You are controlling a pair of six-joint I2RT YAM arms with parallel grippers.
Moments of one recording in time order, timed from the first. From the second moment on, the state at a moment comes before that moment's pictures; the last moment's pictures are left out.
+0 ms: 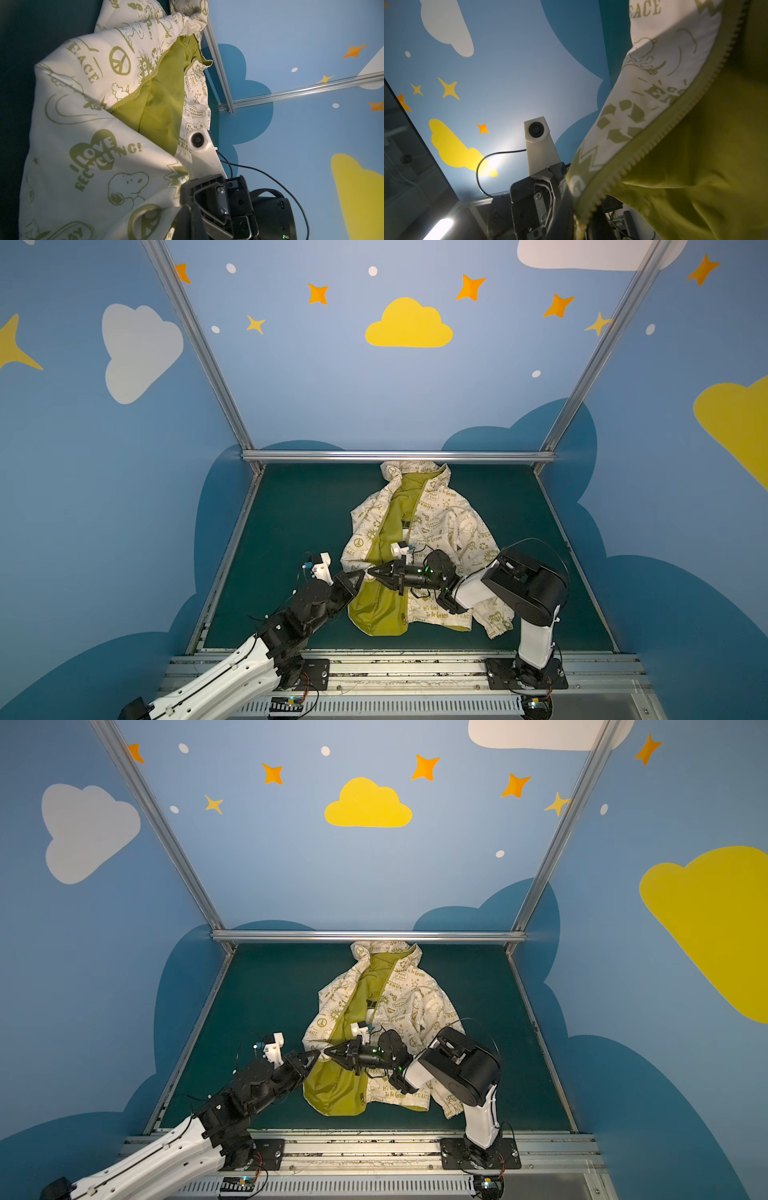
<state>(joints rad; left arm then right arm) -0.78 0.53 0.25 -0.04 -0.12 -1.33 0.93 1.91 0.62 1.28 -0.59 1.76</state>
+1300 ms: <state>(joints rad) -0.81 0.37 0.12 0.00 -0.19 -1.42 0.93 1.85 0.70 1.29 -0.63 1.75</state>
